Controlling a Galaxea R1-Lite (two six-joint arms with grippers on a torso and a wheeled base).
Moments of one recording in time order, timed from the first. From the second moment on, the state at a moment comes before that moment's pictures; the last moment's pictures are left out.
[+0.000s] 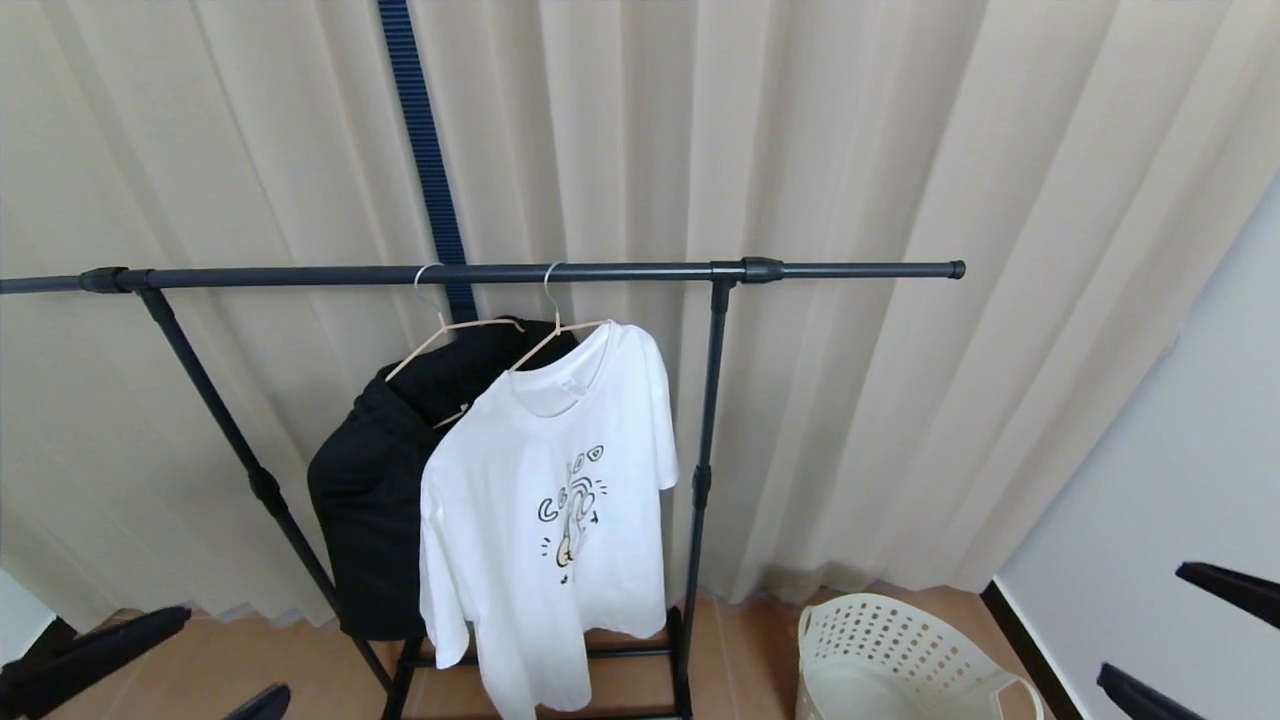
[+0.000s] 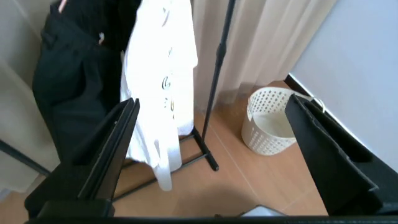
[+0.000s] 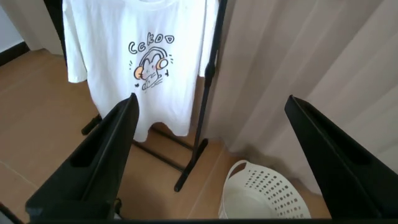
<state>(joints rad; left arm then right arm) -0.25 0.70 -0.17 -0.29 -0.21 0.02 0.29 0.74 -0.17 -0.33 0.19 -0.11</state>
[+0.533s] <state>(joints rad) -0.24 0.19 -0.04 0.06 -0.18 0.01 0.24 0.26 -0.06 0.09 0.17 -0.11</state>
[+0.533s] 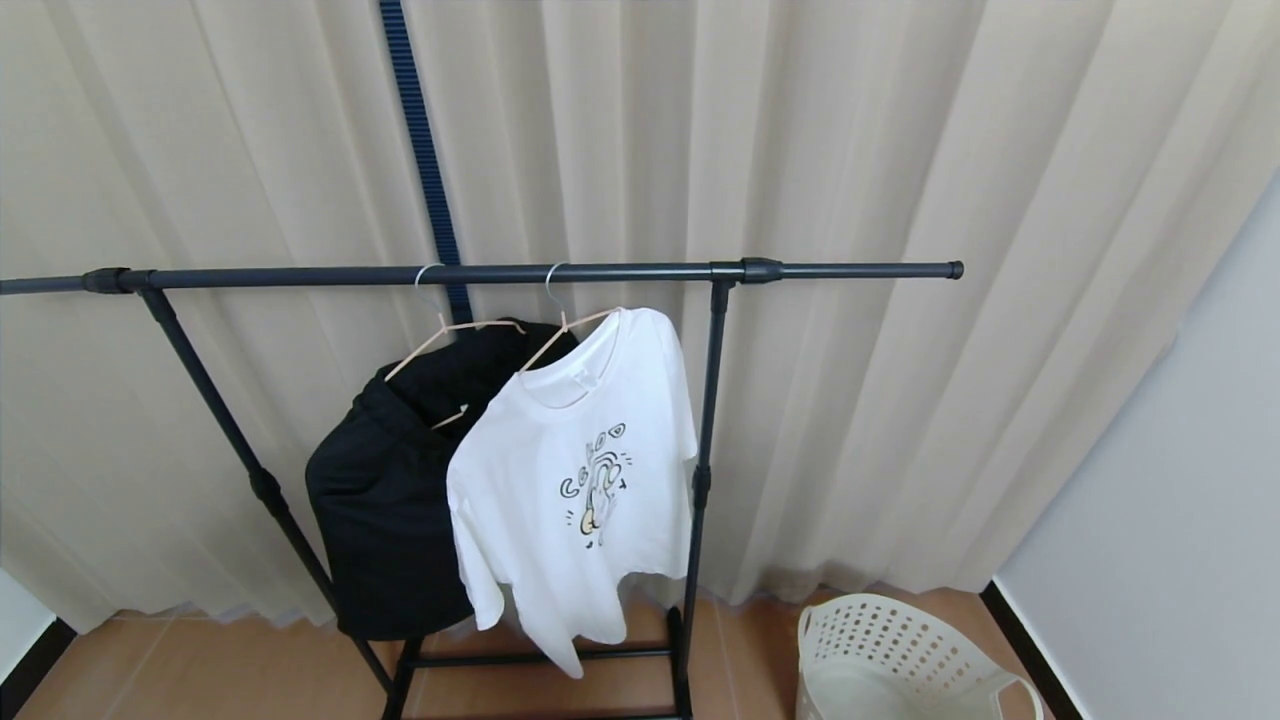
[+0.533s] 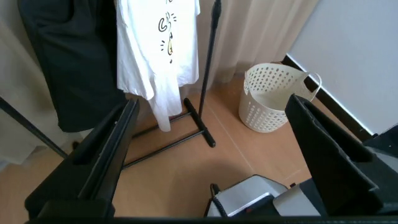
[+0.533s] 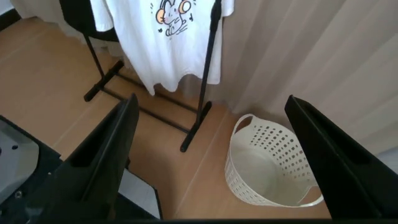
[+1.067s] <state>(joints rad) 0.02 0.09 -0.01 0.05 -0.03 0.04 -0.01 0.10 -0.06 0.09 0.17 -0.11</state>
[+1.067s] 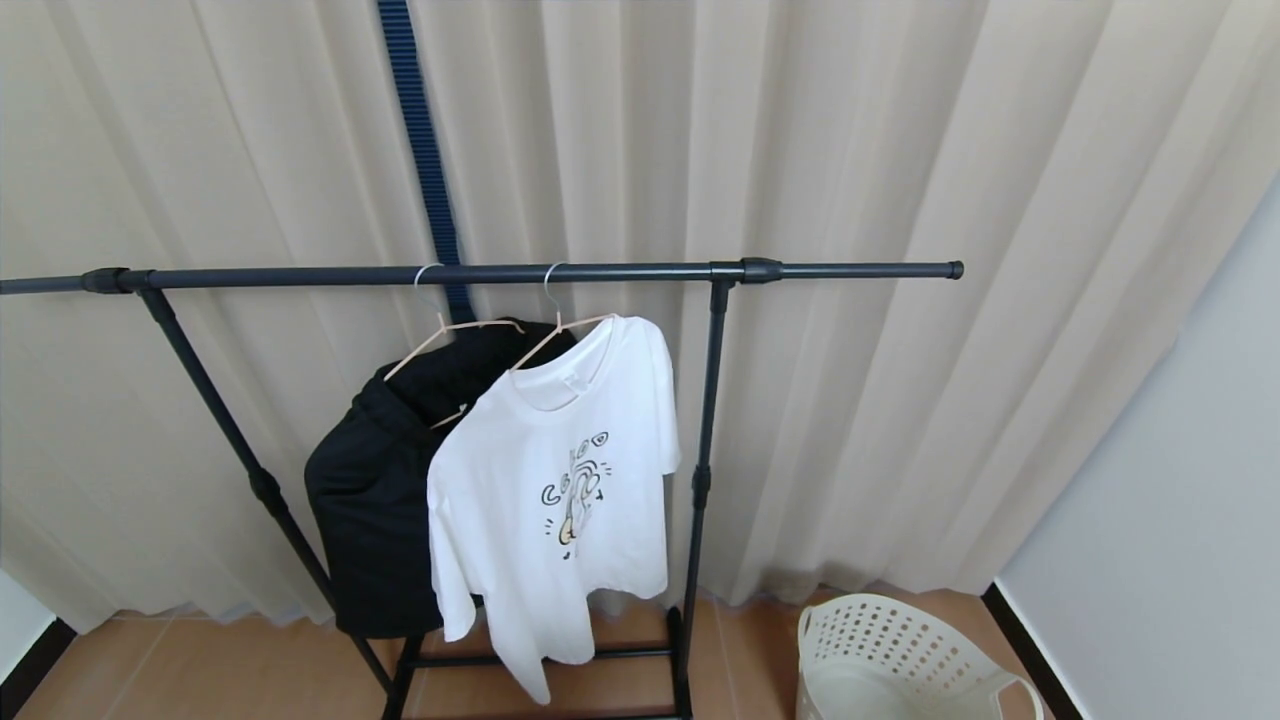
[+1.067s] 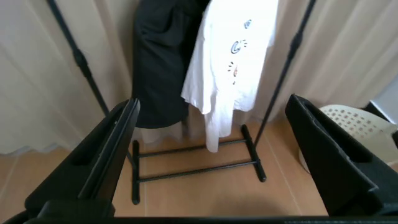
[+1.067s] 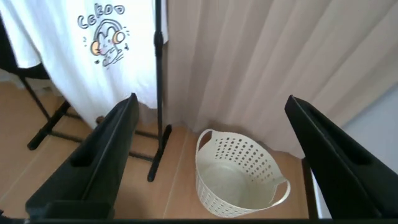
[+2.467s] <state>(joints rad) 0.05 0.08 -0.01 0.04 -0.03 0.02 0.00 0.00 0.00 0.00 0.05 -0.03</state>
